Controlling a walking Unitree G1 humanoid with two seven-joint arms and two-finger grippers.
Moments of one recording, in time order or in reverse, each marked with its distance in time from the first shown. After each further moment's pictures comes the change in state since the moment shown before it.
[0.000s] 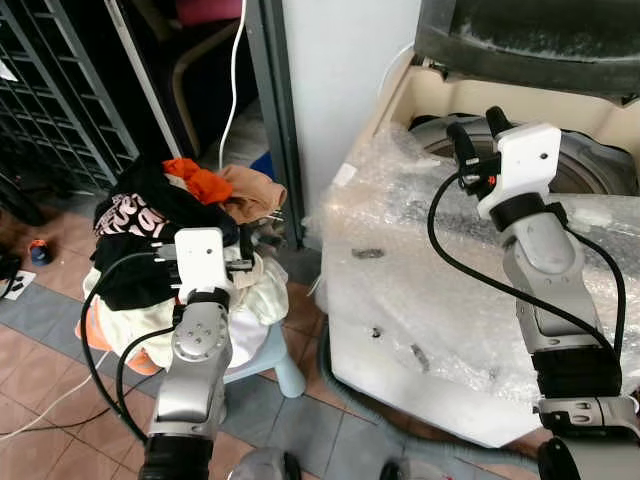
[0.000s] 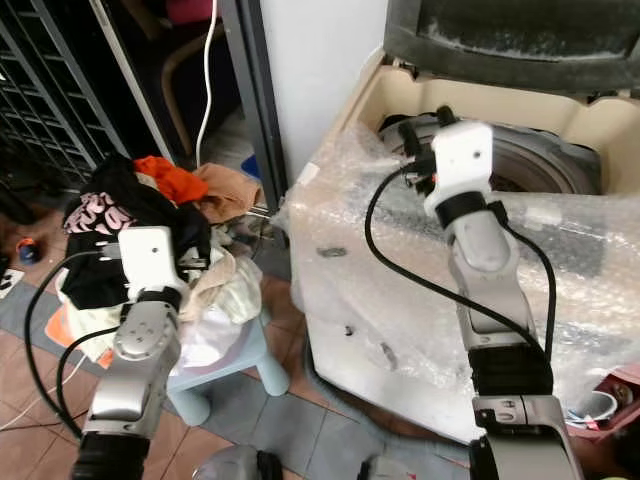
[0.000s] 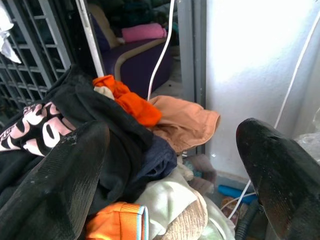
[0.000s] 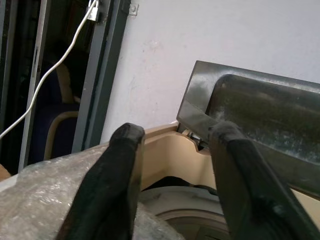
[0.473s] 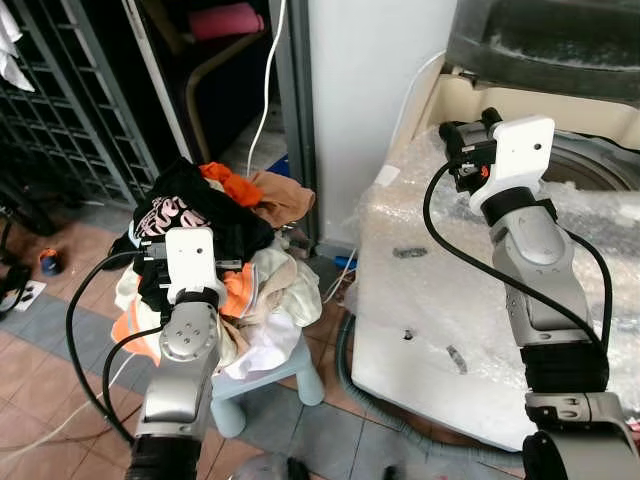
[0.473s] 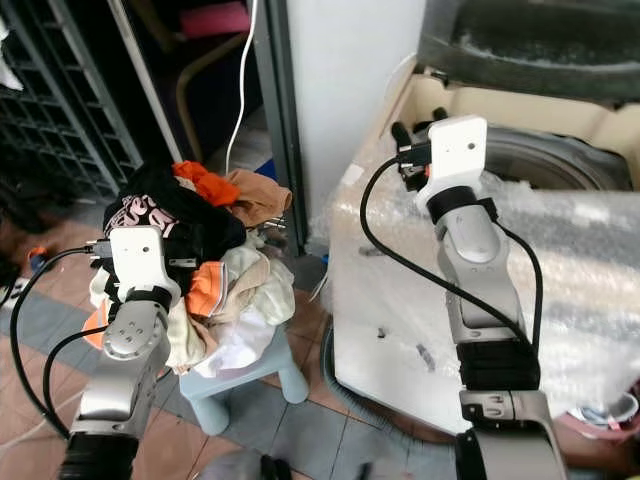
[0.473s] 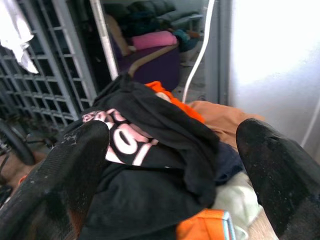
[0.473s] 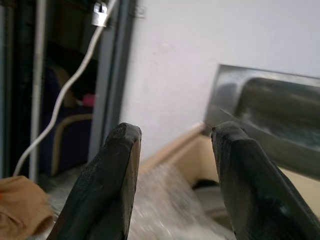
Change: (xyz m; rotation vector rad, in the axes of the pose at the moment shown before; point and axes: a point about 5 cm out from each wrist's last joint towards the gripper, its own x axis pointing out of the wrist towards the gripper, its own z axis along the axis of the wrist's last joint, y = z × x) left arm 0.001 0.007 0.000 0.015 0.004 0.006; right arm 0.011 0.003 0.005 0.064 0.061 -0.043
